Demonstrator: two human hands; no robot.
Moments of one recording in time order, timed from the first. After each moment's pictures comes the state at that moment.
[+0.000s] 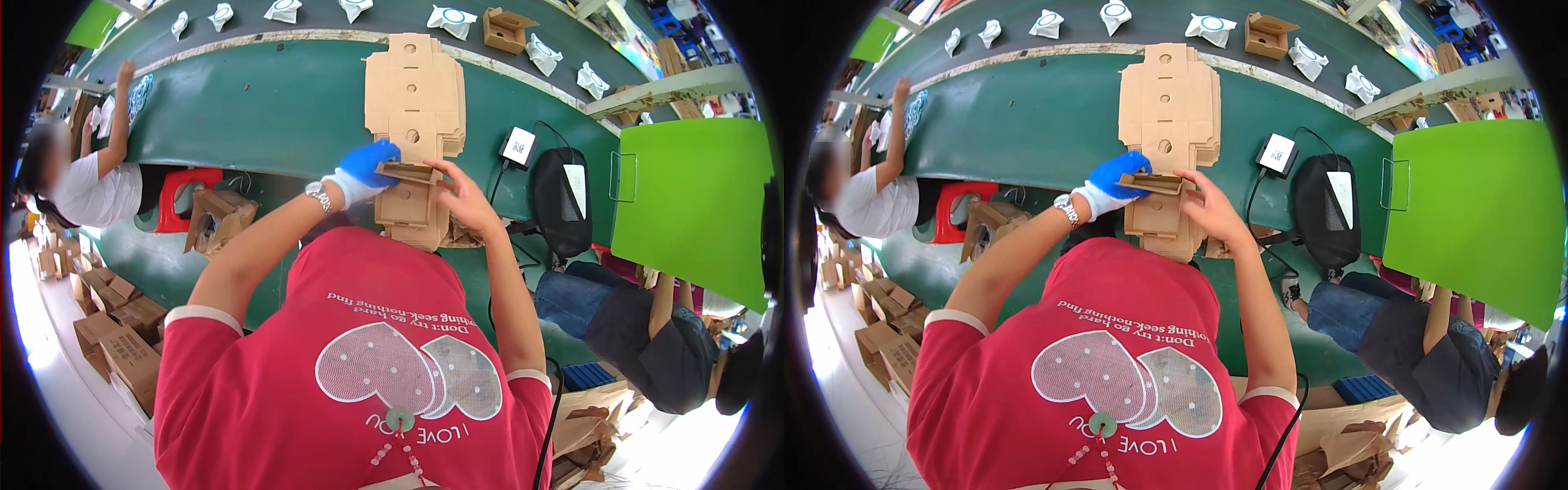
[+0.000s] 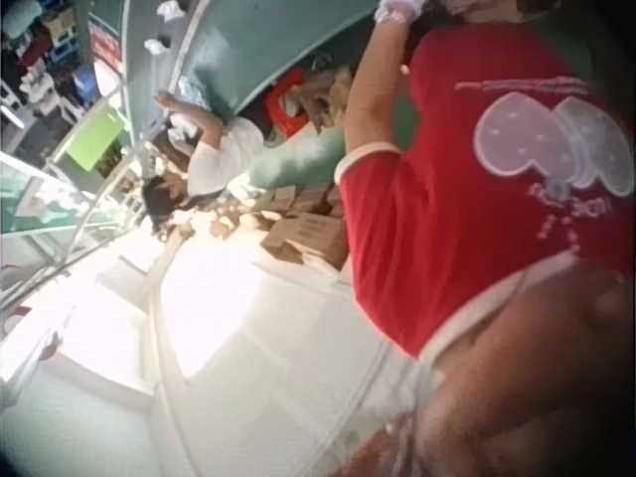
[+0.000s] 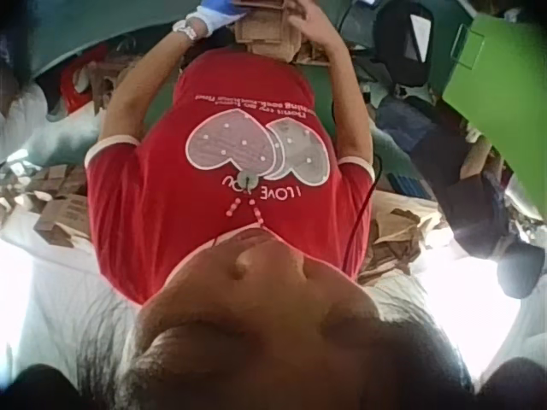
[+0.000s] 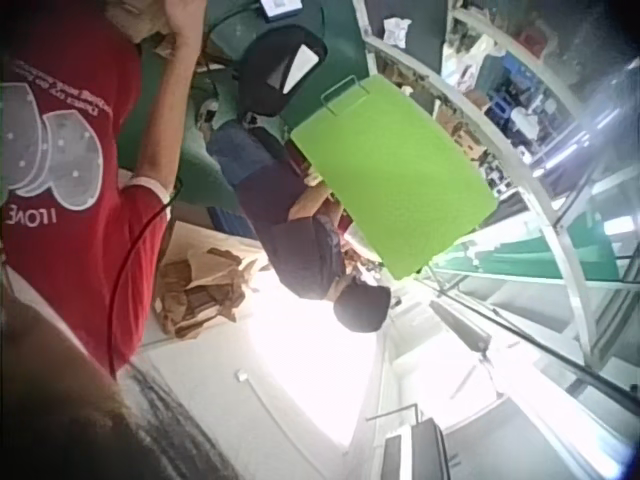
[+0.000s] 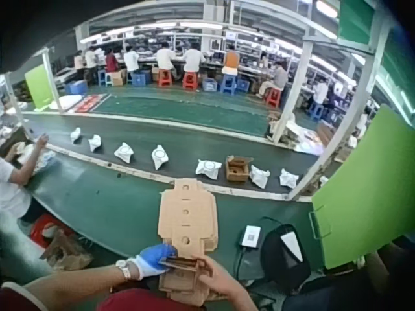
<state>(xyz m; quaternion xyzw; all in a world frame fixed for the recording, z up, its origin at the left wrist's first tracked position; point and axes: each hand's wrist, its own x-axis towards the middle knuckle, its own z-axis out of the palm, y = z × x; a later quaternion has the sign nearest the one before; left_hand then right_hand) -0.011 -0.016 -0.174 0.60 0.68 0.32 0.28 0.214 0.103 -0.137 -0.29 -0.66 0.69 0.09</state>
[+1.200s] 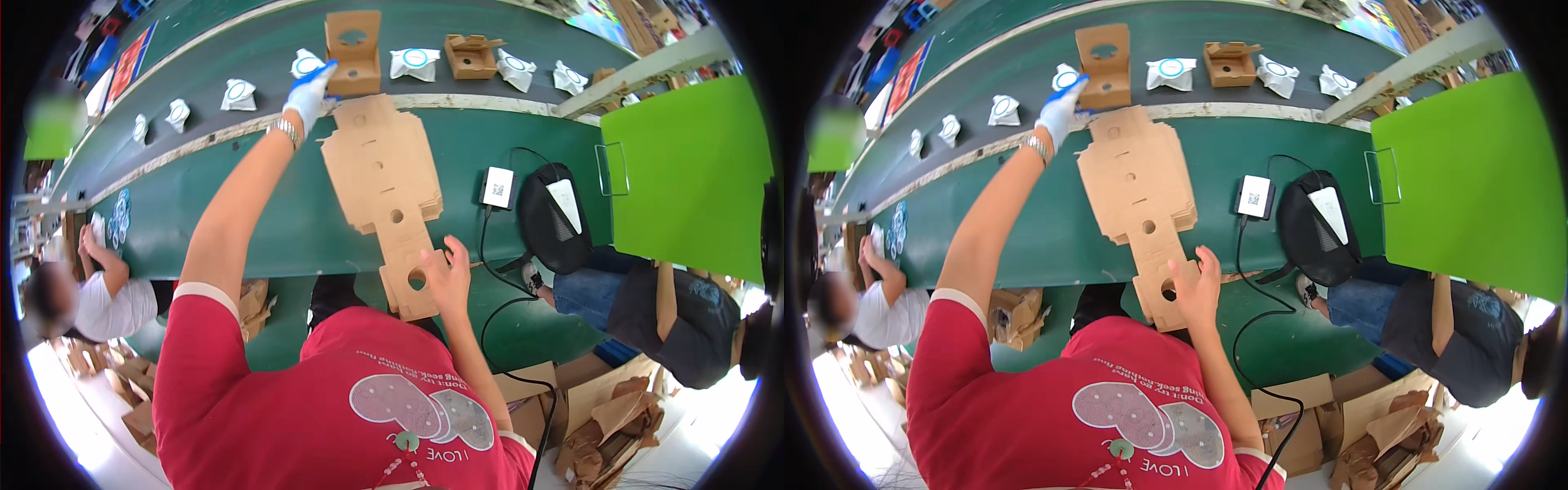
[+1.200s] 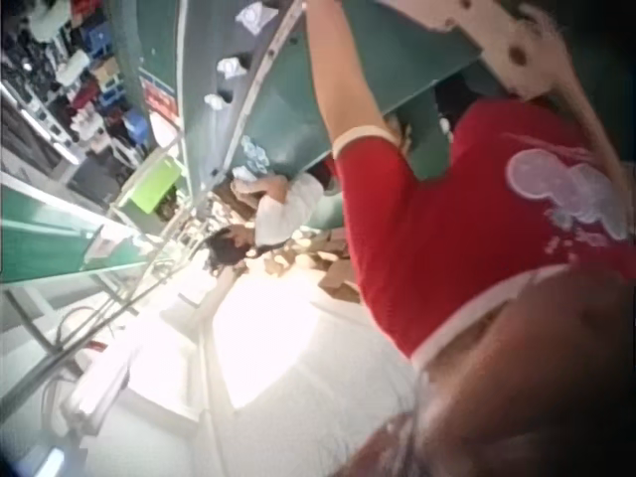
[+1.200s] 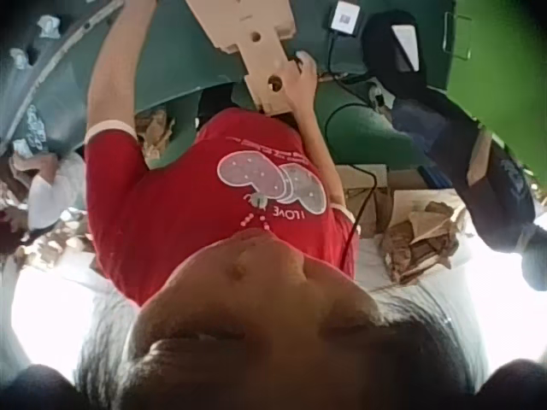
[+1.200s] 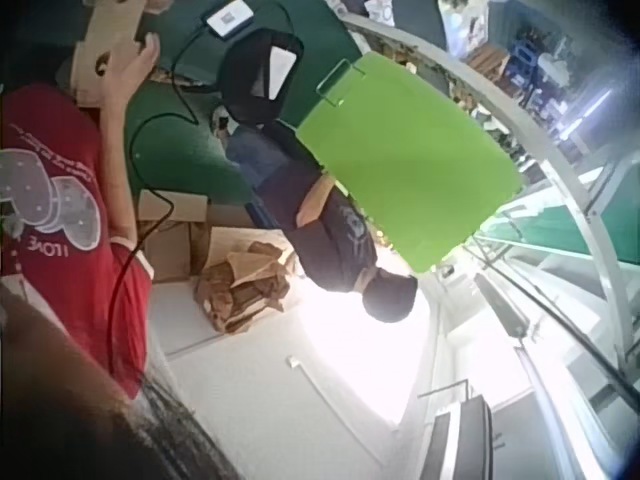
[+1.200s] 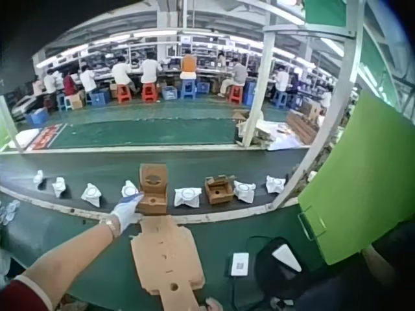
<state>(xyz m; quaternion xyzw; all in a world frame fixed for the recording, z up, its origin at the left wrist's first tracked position) -0.197 0.259 -0.160 0.15 0.72 0.52 0.44 0.199 0.053 -0.158 -0.59 -0.60 0.46 0.28</state>
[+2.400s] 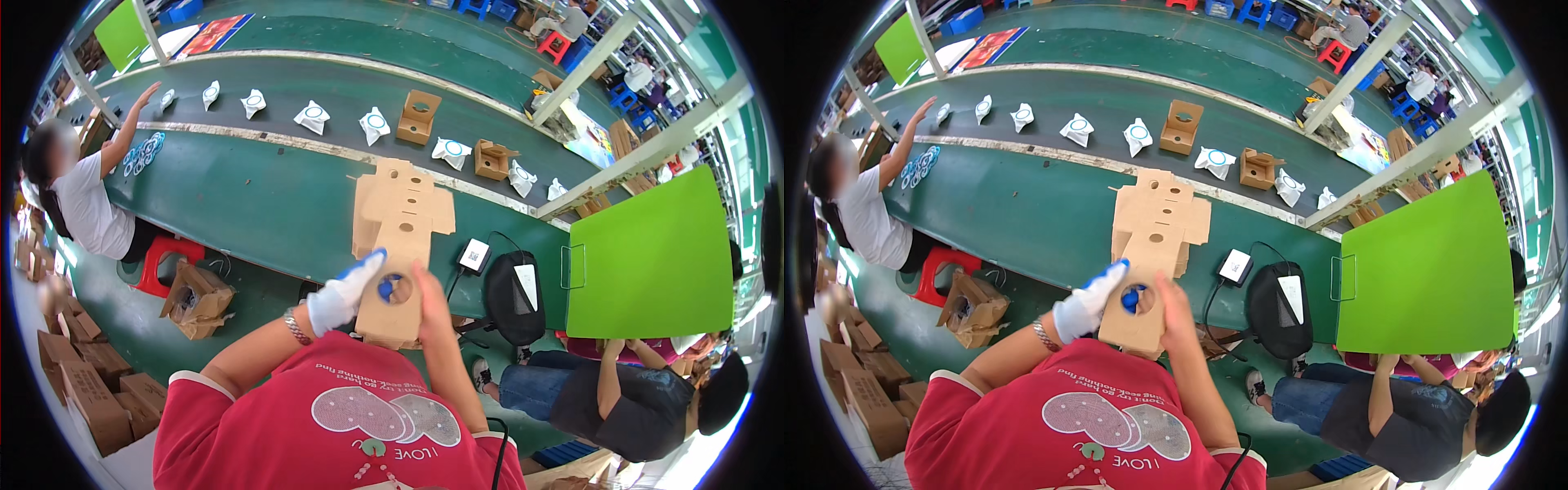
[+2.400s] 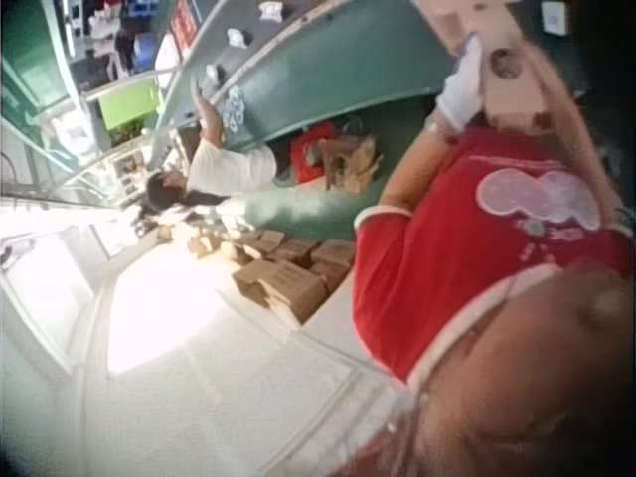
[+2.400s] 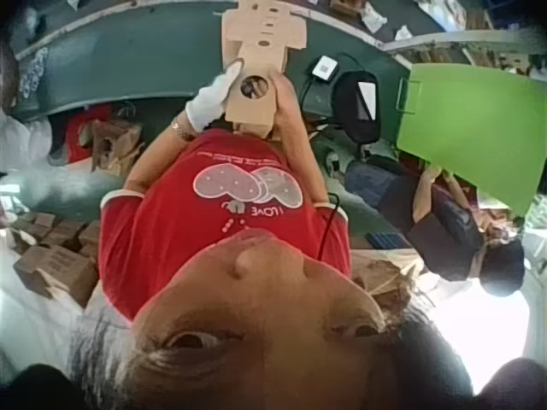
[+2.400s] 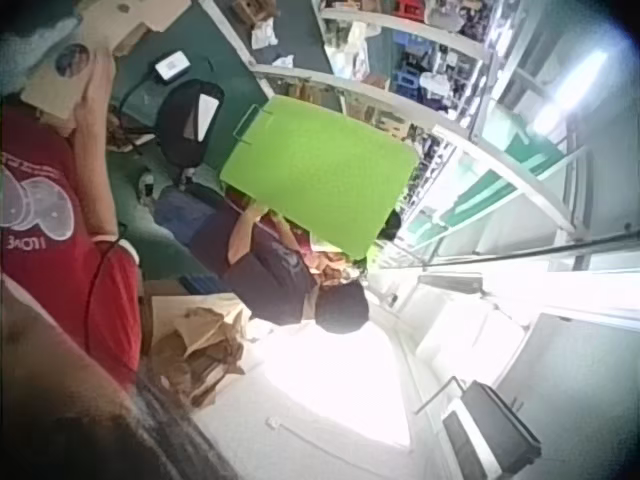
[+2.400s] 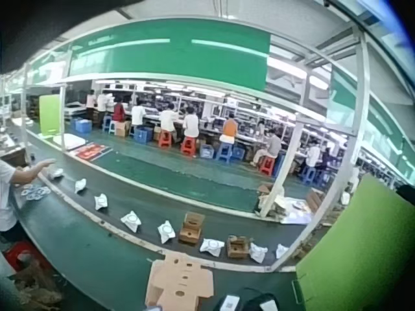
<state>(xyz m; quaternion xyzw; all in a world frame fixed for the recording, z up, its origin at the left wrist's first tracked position) 0.050 -0.025 -0.035 0.10 0.37 0.65 0.65 0.184 0.066 -0.037 -0.38 -0.28 0.85 0.22</state>
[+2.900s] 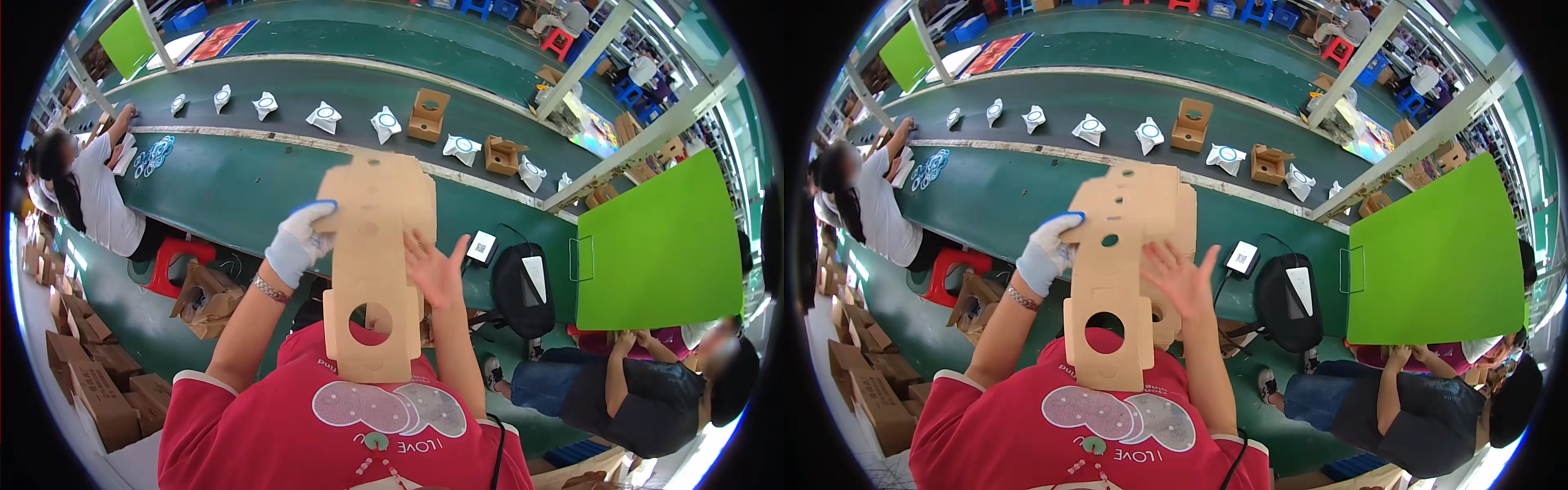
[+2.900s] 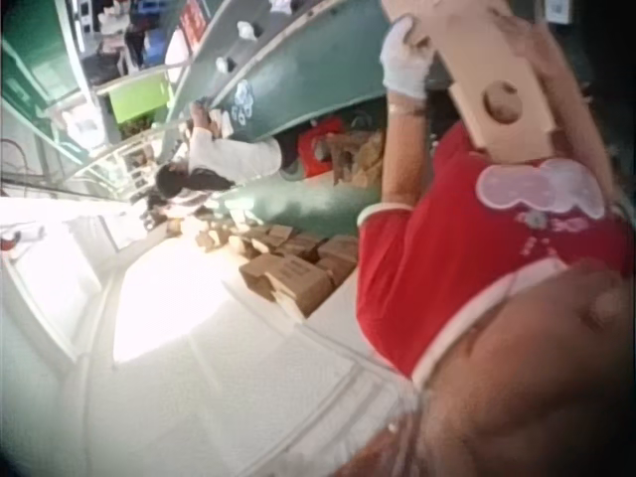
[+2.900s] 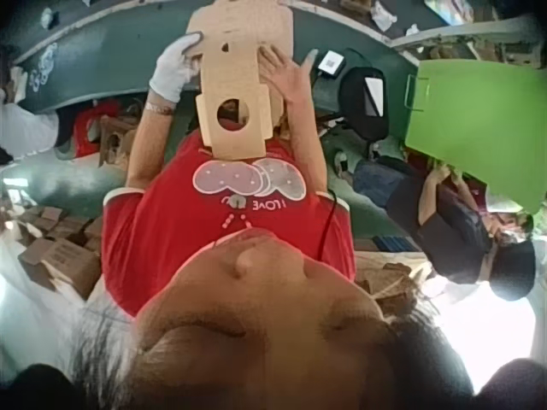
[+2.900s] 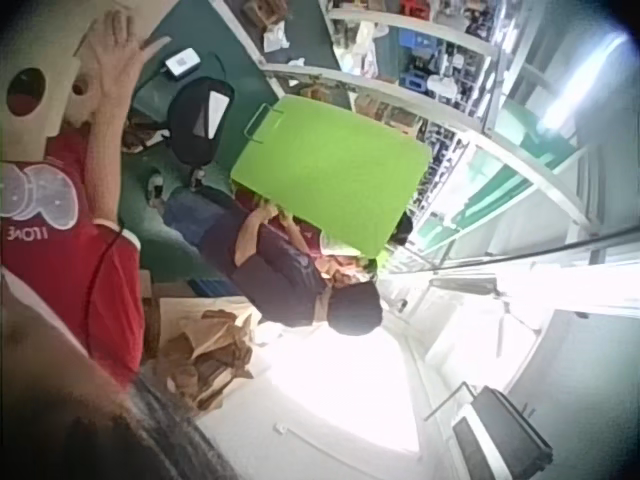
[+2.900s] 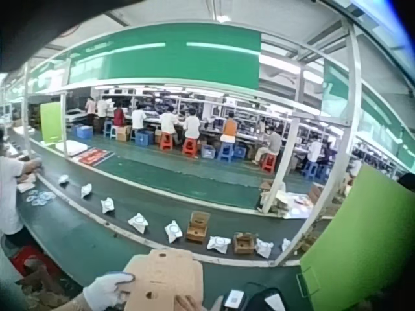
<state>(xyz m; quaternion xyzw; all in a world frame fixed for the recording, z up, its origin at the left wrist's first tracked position) -0.058 -0.031 -0.037 -0.01 0.38 0.74 0.55 0.188 0.103 -0.059 -0.20 -0.11 0.96 0.17</state>
